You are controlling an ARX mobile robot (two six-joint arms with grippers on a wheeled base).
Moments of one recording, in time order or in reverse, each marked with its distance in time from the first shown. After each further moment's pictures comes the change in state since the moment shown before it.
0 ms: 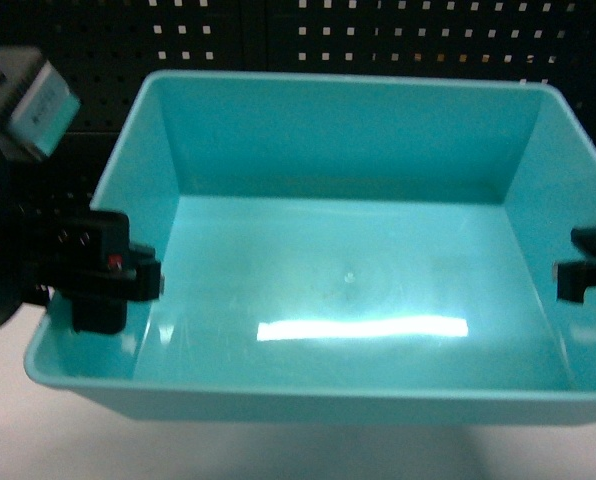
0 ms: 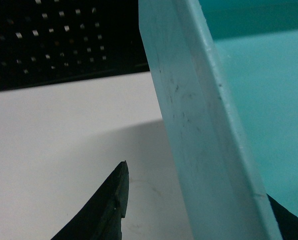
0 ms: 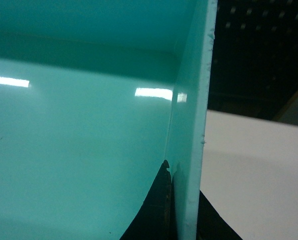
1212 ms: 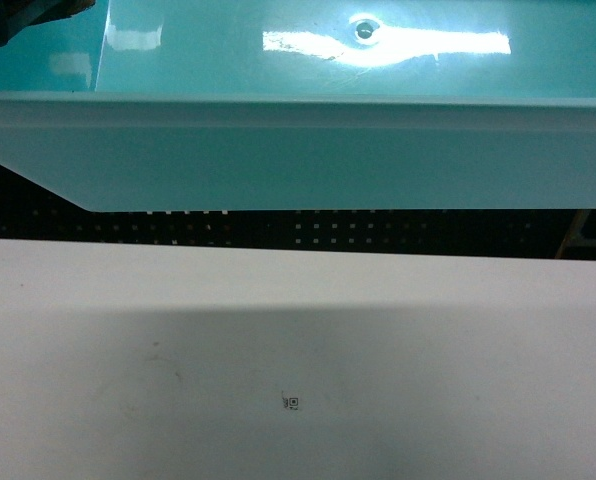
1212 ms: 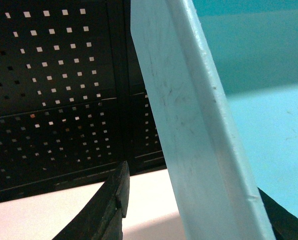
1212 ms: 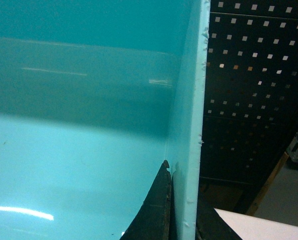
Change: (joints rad) left arm -0.005 -0.302 0.084 -0.023 0.000 0.052; right arm -0.011 -0.285 0.132 -0.084 -0.004 -0.032
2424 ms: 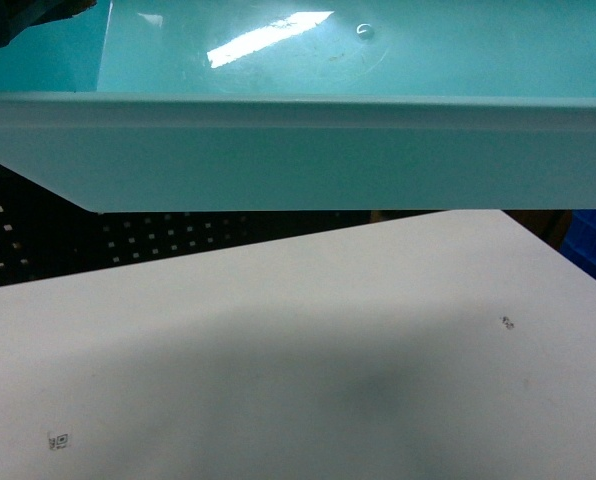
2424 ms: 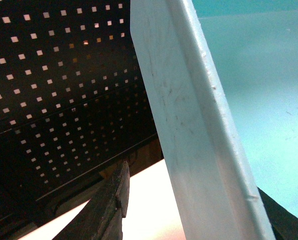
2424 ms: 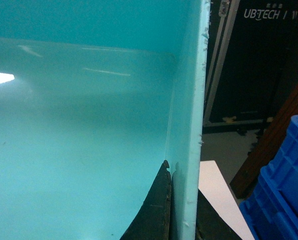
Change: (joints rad) left arm 0.000 0.000 0.000 0.001 0.000 0.000; right arm 0.000 0.000 0.000 0.000 0.000 0.000
